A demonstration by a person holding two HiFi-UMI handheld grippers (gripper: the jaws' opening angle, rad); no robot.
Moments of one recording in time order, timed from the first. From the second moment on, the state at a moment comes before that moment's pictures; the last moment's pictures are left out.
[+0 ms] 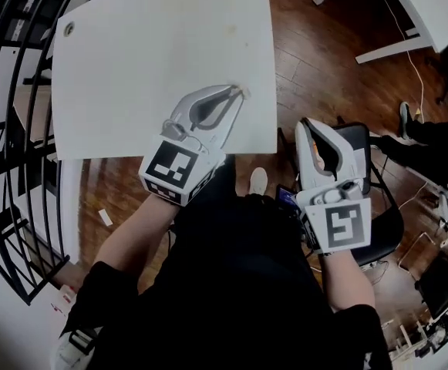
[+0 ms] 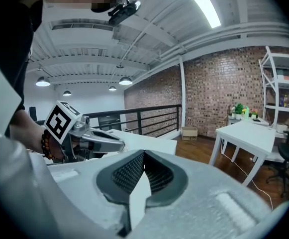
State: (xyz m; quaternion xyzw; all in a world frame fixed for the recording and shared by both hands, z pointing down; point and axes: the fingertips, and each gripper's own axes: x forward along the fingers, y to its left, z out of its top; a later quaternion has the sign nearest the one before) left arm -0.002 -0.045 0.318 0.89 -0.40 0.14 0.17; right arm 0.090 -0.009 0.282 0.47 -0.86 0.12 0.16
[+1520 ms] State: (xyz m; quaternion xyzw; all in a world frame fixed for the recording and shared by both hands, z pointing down) left arm 0.002 -0.157 0.460 0.88 -0.35 0.25 0.20; right arm 0.038 -0.149 0.430 0.40 -0.83 0.23 0.31
